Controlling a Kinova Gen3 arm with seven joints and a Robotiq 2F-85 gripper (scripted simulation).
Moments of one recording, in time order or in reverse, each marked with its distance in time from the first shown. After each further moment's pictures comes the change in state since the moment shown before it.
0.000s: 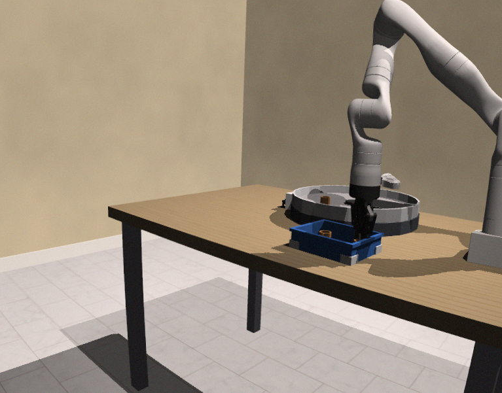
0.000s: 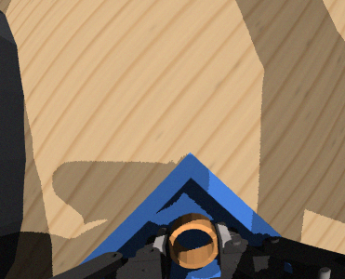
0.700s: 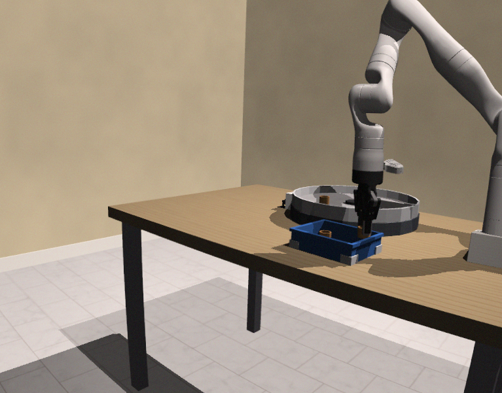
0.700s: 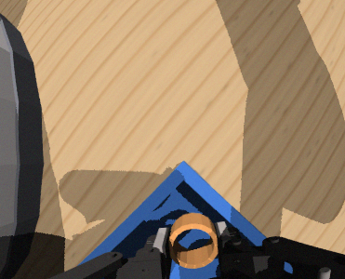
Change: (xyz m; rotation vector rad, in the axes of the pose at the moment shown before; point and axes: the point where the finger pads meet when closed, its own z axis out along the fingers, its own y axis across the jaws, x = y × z) arm 0.006 0.005 -0.036 -0.007 0.019 -0.010
